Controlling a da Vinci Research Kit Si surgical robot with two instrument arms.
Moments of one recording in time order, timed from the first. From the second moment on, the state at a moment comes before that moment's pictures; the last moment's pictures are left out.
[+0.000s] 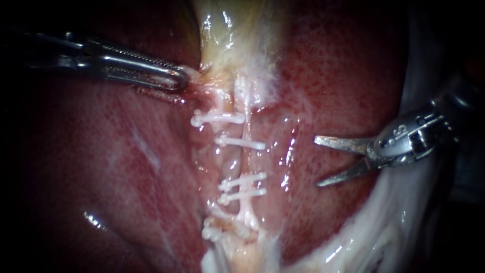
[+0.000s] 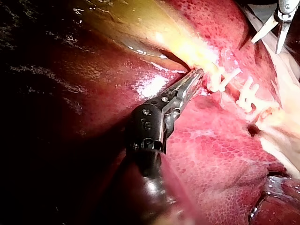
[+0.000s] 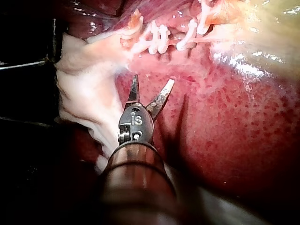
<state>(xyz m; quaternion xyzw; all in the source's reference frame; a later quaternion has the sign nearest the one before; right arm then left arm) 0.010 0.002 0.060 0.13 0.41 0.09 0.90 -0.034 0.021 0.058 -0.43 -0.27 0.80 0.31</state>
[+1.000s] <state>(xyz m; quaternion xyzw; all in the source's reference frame) 0.018 0.002 0.062 0.33 0.43 0.18 0.82 -0.029 0.024 0.049 -0.45 -0.24 0.79 0.34</state>
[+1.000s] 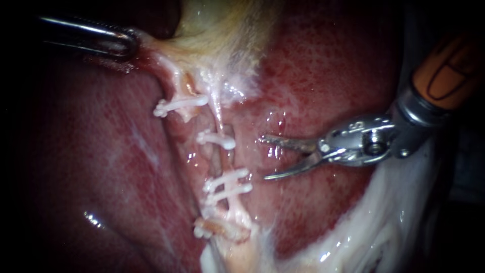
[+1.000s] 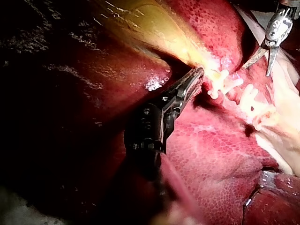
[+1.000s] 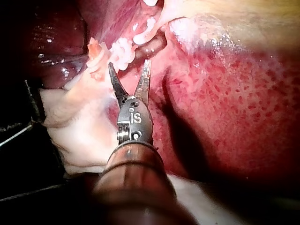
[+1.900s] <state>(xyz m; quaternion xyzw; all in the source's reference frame) 0.024 0.002 0.065 0.45 0.48 0.15 0.74 -0.029 0.024 0.049 -0.45 -0.24 0.79 0.34</state>
